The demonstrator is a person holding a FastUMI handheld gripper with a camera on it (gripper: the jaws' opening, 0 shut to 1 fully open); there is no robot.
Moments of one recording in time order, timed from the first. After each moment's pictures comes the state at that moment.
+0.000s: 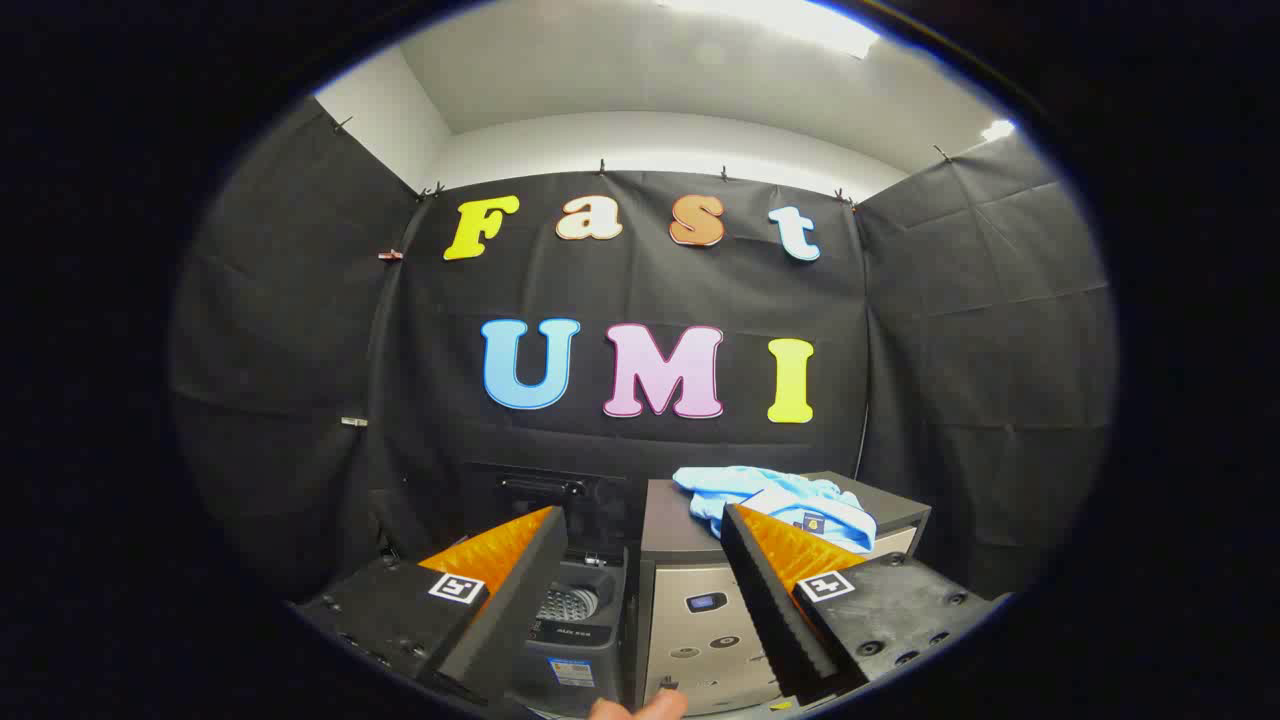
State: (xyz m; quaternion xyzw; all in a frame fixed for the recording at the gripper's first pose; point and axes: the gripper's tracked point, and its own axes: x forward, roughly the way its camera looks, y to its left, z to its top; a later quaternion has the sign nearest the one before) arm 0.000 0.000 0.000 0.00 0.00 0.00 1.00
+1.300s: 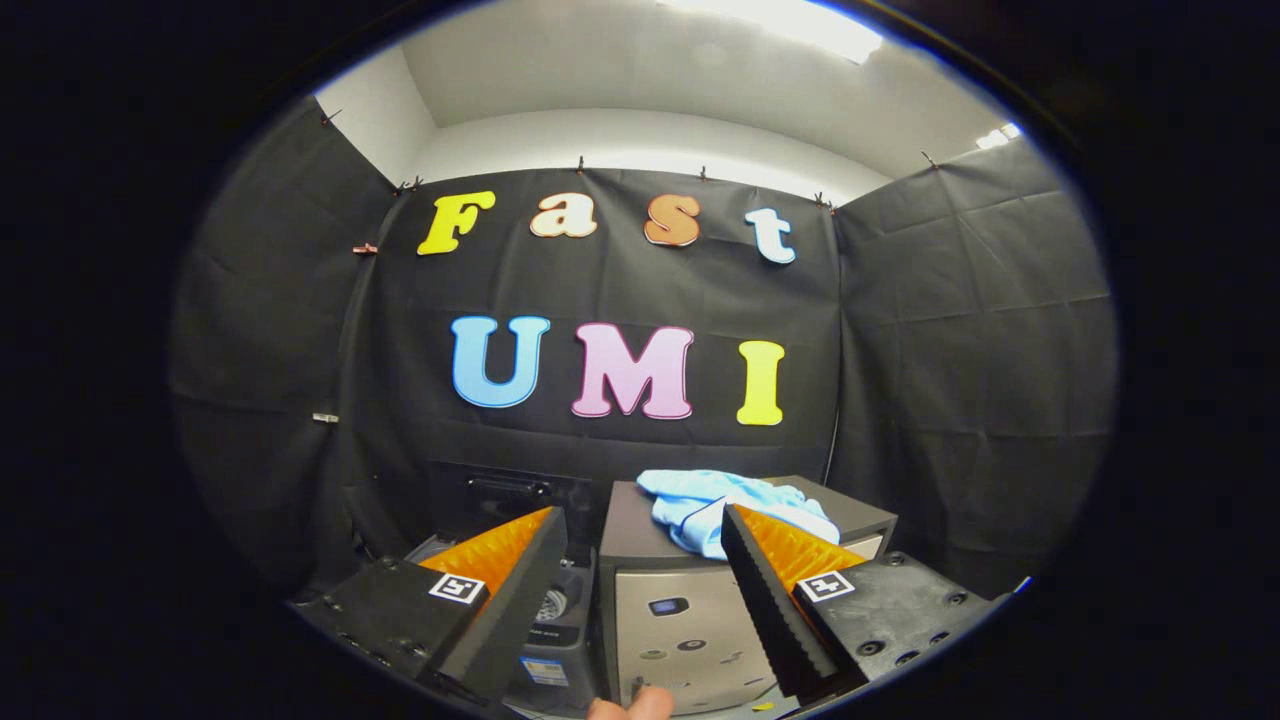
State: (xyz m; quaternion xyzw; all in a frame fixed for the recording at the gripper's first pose) arm 0.013 -0.041 0.016 -0.02 0.00 -0.04 1.00
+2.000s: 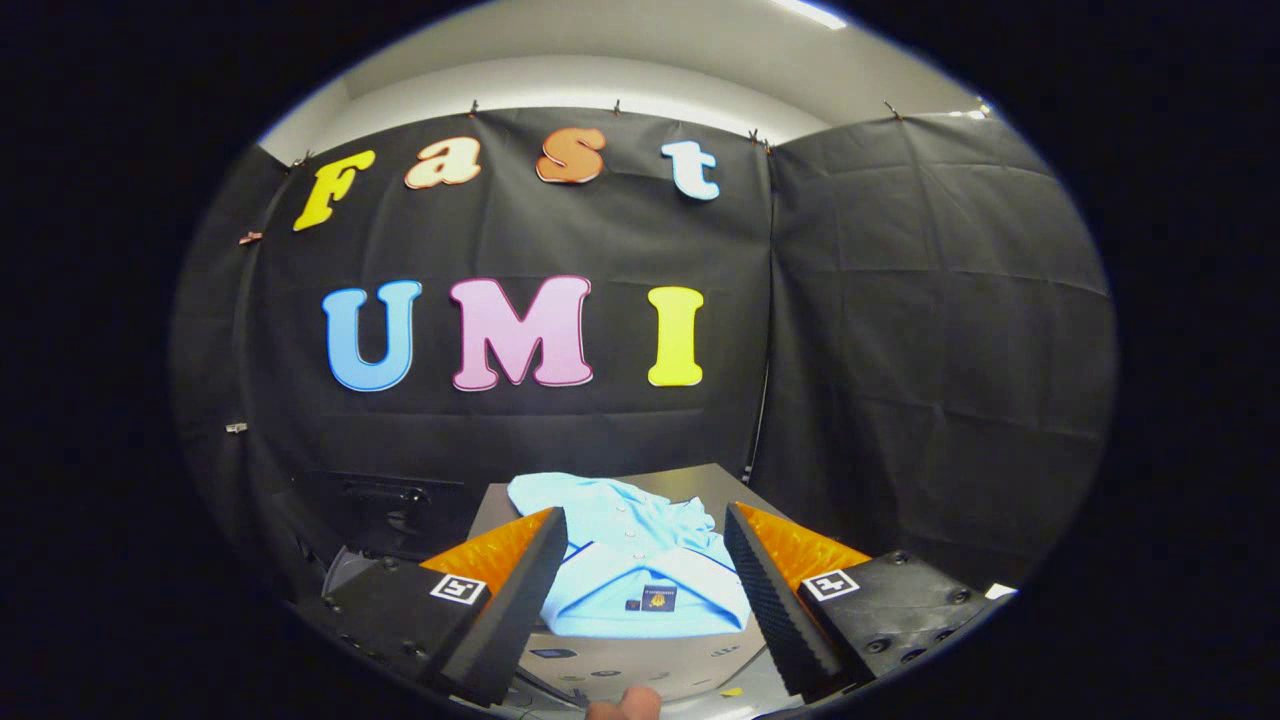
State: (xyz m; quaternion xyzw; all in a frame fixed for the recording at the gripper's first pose) arm 0.161 -0.176 0.025 0.02 0.14 -0.15 0.98
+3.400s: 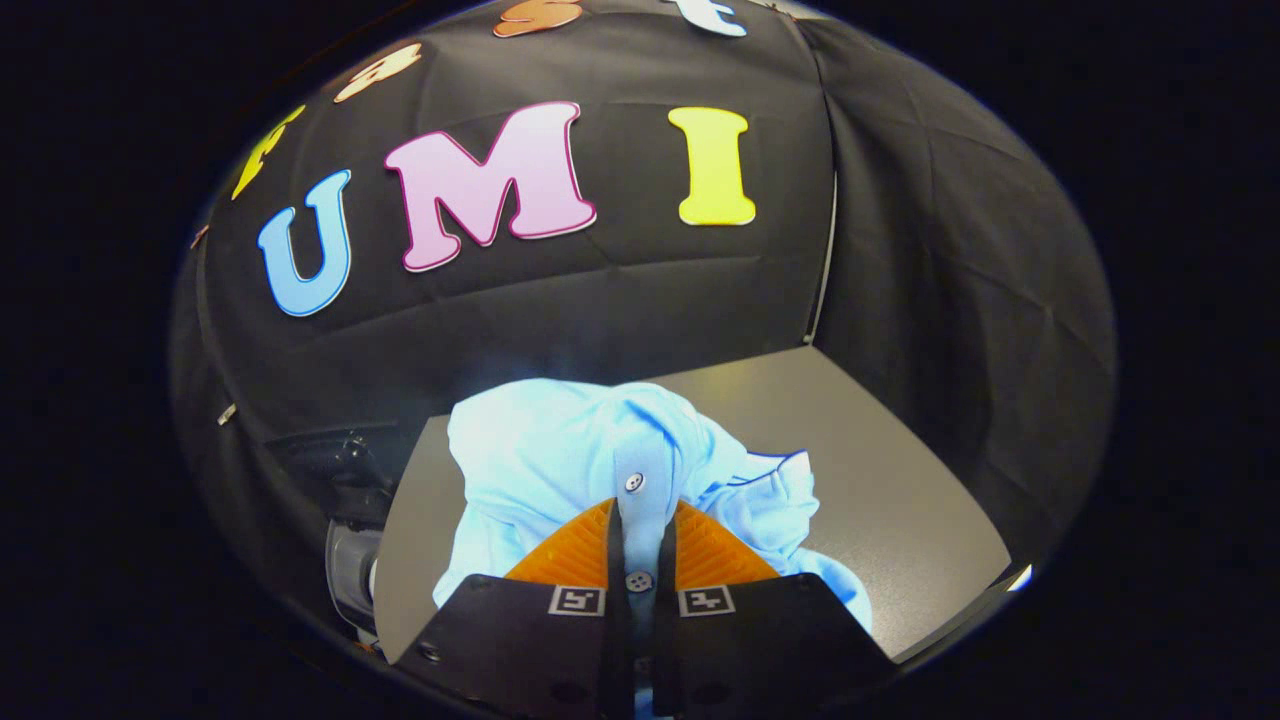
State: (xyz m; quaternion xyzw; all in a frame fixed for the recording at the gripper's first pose) arm 0.305 -0.190 -0.103 0.05 0.30 -0.13 0.94
